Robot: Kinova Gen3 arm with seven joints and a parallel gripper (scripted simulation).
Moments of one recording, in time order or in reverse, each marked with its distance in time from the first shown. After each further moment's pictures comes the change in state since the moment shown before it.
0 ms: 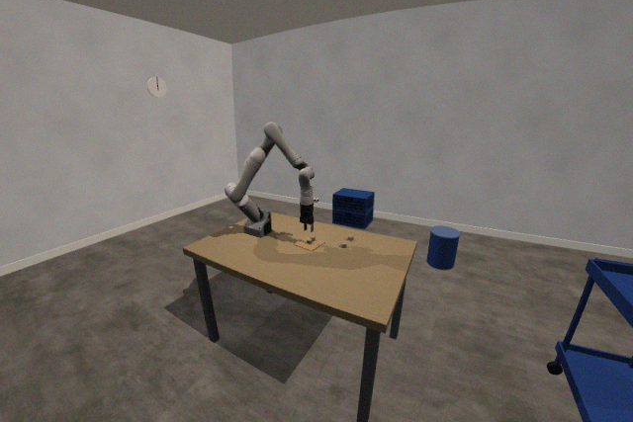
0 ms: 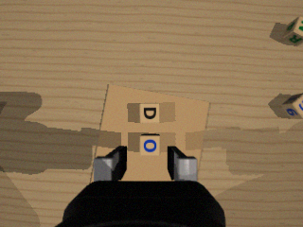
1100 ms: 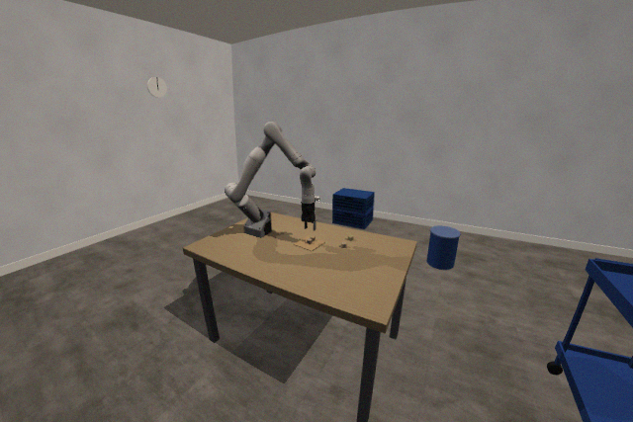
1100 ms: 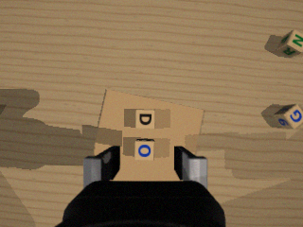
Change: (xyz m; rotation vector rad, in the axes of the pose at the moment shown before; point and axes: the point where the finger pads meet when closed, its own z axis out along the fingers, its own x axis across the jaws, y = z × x) arm 0.006 -0.007 -0.008 0.007 0.008 -0.032
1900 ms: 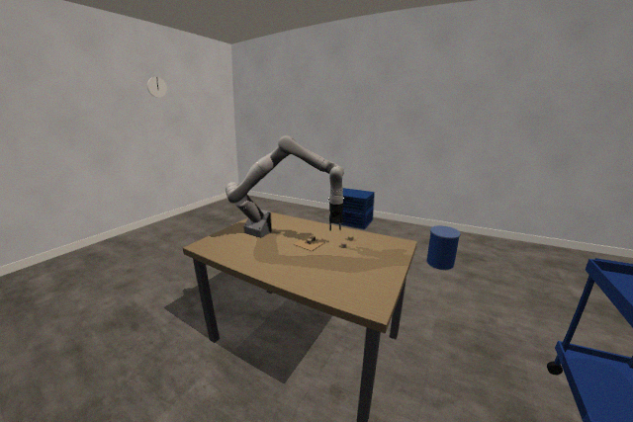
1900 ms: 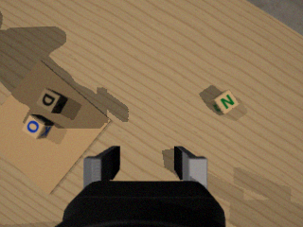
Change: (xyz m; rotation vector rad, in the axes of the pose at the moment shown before) arm 0.143 -0.043 -0.004 0.005 0.001 -0.481
